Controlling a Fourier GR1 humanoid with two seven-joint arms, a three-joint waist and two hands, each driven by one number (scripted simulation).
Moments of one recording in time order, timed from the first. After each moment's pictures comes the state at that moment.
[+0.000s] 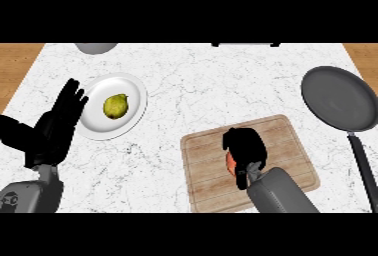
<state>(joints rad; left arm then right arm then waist) -0.16 0.24 0.04 -1.58 0.19 0.11 0.21 -0.35 -0.10 0.47 -1.32 1.04 0.41 0.51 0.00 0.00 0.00</state>
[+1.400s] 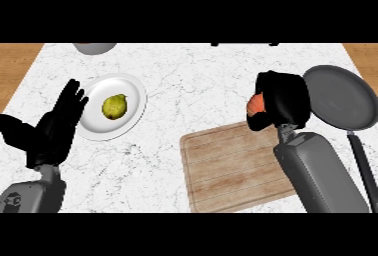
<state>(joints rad) -0.16 0.20 0.06 -1.59 0.14 0.10 0.23 -0.53 -0.18 0.24 -1.47 1.26 0.18 0.55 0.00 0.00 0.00</state>
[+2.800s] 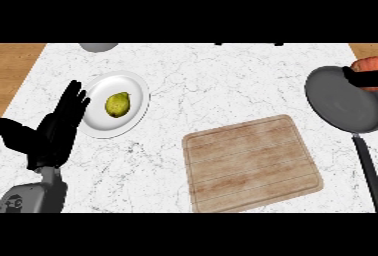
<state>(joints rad) -0.15 0.18 0.08 -1.60 0.13 0.06 0.22 -0.65 -0.51 -0.34 -1.01 1.03 -0.15 0.13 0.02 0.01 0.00</state>
